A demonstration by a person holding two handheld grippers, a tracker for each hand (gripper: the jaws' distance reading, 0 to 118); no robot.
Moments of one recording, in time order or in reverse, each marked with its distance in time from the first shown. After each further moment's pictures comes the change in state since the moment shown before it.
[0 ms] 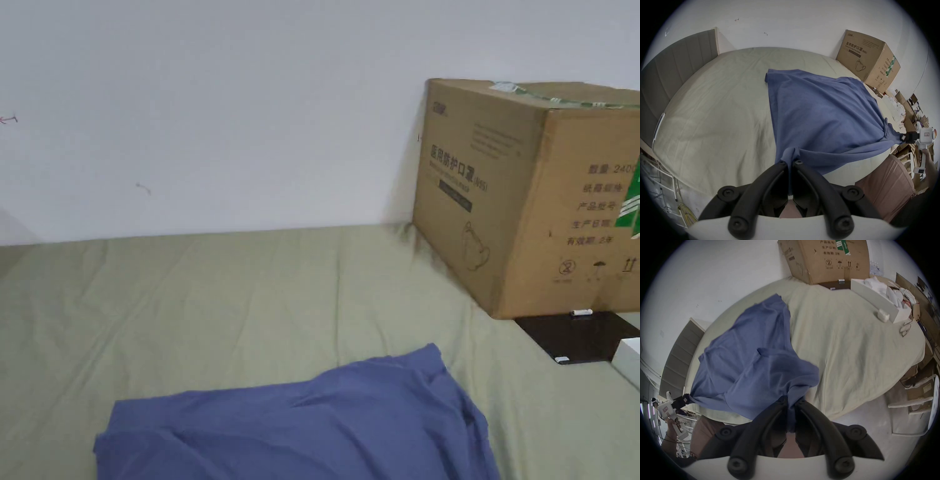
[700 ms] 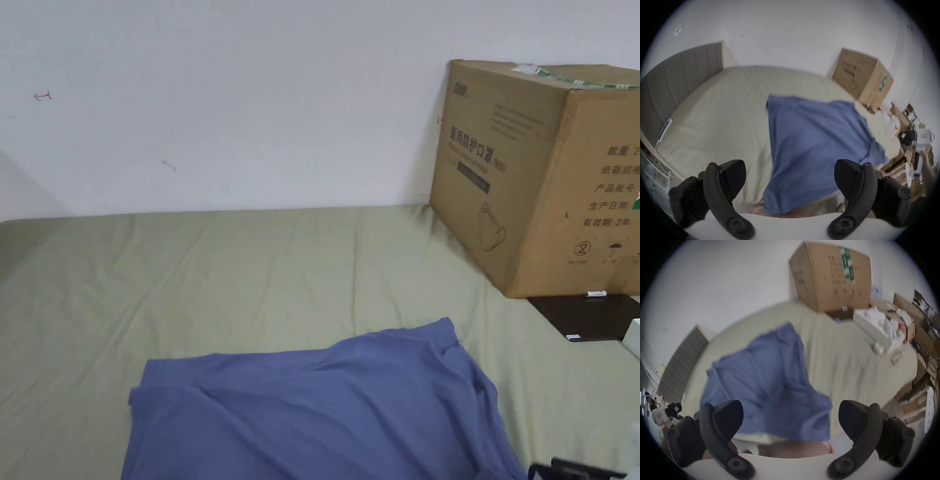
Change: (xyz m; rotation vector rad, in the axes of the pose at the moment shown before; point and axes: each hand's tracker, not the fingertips) left arm 0.004 0.035 0.065 0.248 -0.030 0.040; right arm -0.075 0.036 0.073 0.300 0.011 0.072
